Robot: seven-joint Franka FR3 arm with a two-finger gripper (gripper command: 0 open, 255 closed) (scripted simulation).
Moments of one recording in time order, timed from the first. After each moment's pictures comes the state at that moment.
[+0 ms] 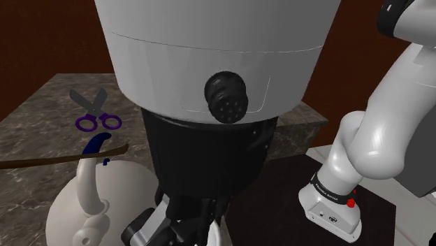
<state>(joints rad) 0.37 -0.02 0.95 -1.69 0.03 1.64 1.26</state>
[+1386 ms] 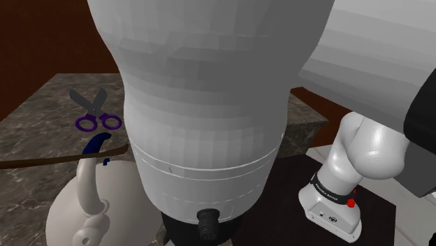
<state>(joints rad) 0.37 -0.03 0.95 -1.86 0.04 1.82 1.25</state>
